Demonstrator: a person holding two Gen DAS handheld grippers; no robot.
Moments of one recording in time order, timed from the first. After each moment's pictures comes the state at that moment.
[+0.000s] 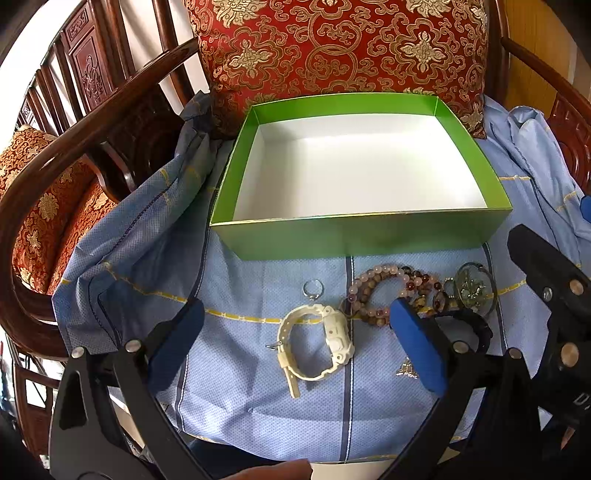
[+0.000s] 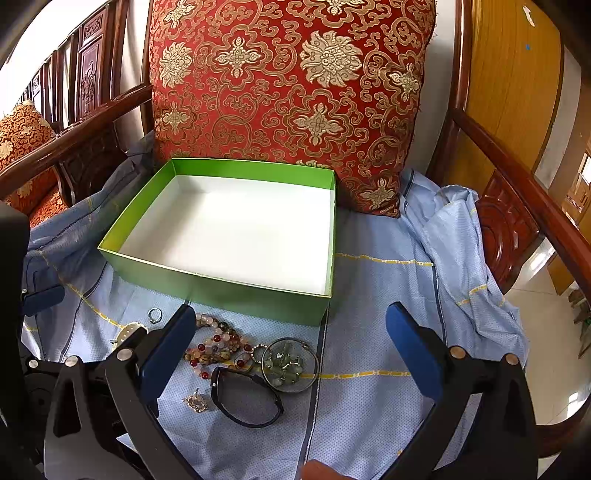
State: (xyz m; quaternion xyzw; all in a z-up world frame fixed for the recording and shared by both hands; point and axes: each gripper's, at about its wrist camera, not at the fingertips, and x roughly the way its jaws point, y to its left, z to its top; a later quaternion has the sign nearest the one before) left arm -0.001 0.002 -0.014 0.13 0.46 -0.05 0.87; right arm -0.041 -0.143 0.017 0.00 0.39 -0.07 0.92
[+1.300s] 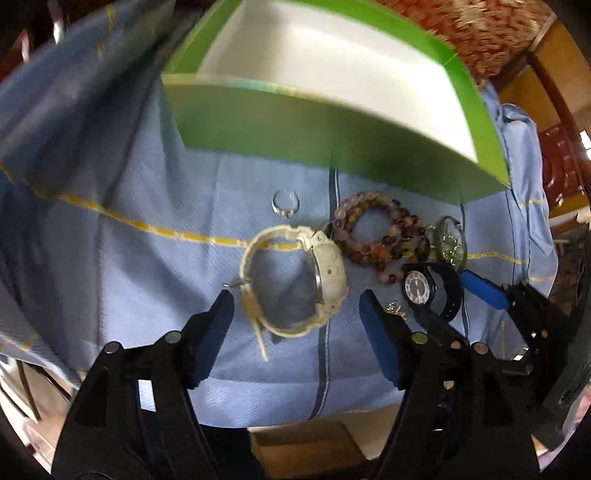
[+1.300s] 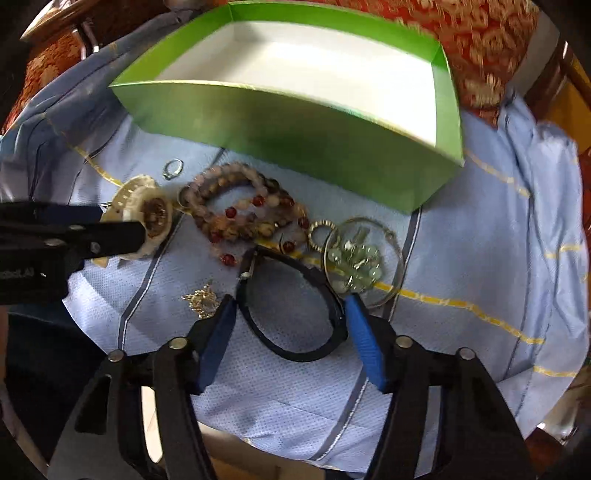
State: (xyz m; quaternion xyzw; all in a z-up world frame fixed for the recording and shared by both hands) left arm 0.034 0.046 -0.078 -0.03 0.65 -0.15 0.75; right arm -0.031 -0.121 -0.078 -0.03 0.59 0.05 0.81
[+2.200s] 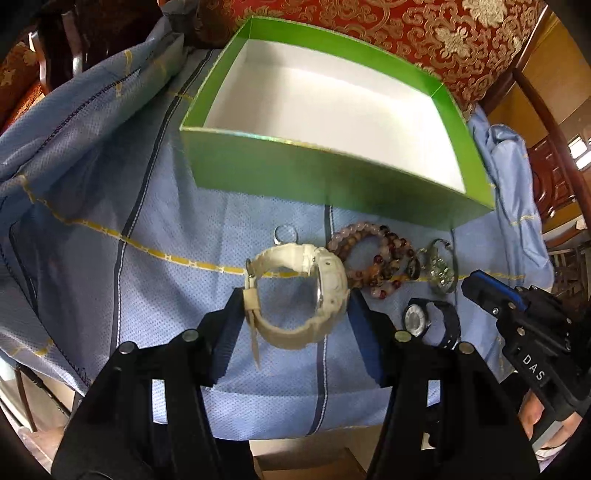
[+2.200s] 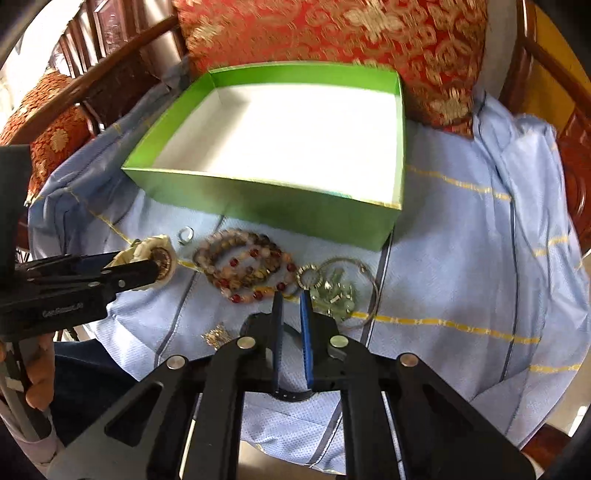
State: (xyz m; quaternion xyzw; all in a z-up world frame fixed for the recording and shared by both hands) left arm 0.024 0.049 -0.051 -0.02 0.59 -0.14 0.79; right arm -0.030 -0.153 -0.032 0.05 0.53 0.05 0.84
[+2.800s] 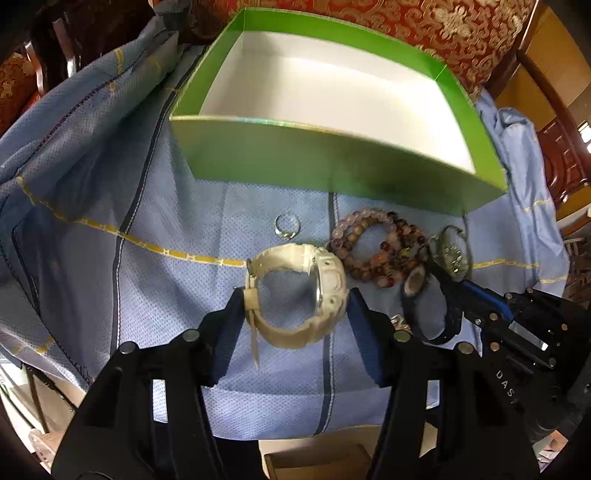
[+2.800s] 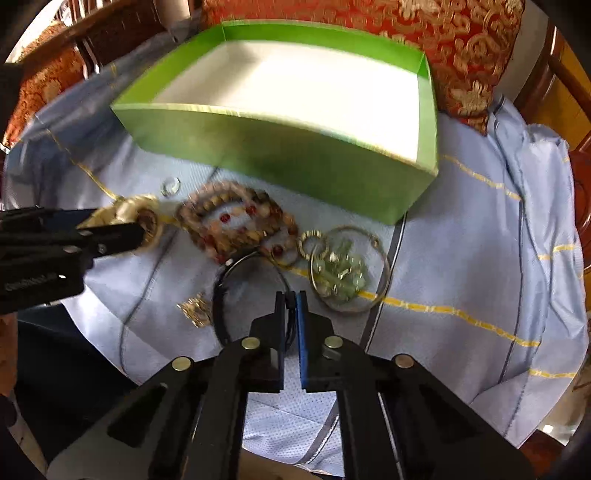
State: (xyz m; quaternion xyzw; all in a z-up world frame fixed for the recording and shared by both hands) left arm 0.023 0.041 -0.055 0.00 0.59 -0.14 0.79; right arm -0.036 -0.126 -0.062 -0.03 0.55 0.05 0.83
